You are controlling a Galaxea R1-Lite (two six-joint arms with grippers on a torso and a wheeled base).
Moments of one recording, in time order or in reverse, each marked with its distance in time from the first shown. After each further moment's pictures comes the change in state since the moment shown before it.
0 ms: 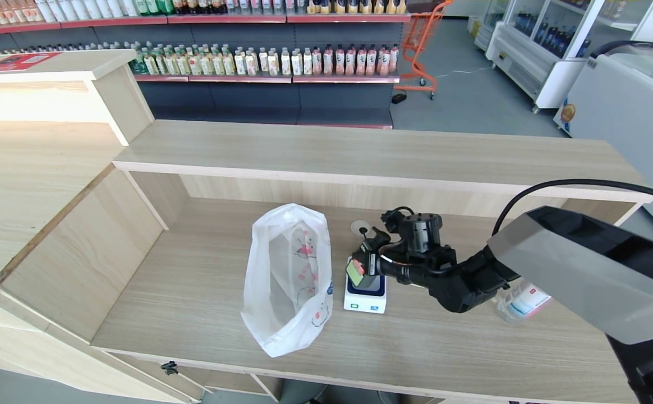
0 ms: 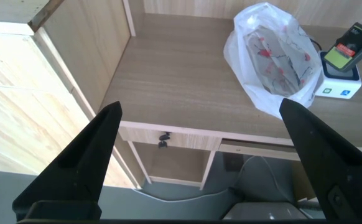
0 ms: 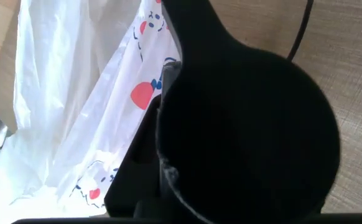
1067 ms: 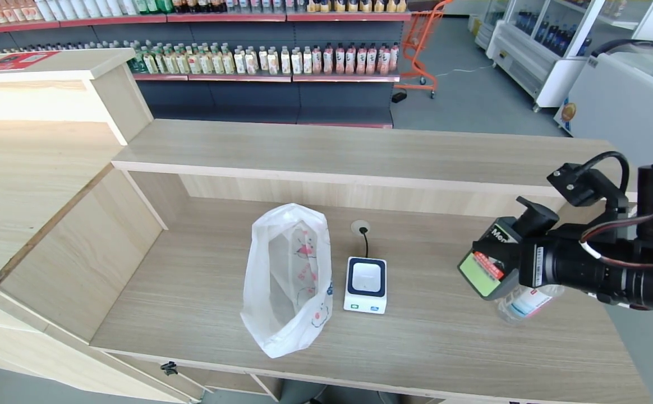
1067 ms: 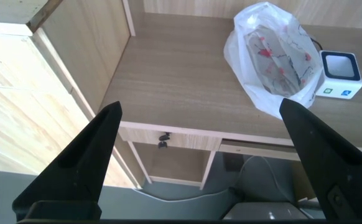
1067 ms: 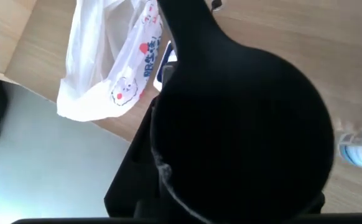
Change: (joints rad) left arm 0.000 0.000 0.000 0.000 0.000 0.001; right arm -0.102 -1.020 0.598 0.376 -0.061 -0.134
